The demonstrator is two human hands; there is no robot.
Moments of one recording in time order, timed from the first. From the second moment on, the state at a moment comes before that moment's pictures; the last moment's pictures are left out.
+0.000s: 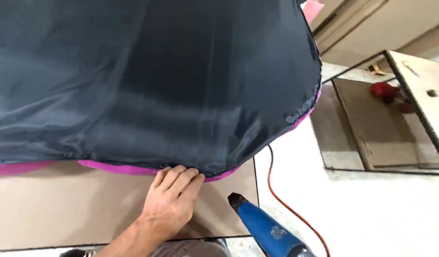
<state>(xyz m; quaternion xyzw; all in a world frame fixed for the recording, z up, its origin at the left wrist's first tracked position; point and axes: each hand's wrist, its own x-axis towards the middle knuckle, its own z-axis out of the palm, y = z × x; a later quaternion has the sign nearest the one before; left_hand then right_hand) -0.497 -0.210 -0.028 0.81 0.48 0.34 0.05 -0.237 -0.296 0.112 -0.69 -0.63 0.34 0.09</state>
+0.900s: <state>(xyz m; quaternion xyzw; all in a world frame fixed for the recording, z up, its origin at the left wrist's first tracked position) -0.315 -0.147 0.001 0.72 0.63 0.28 -0.03 -0.095 -0.077 0.027 -0.37 -0.87 0.09 0.32</state>
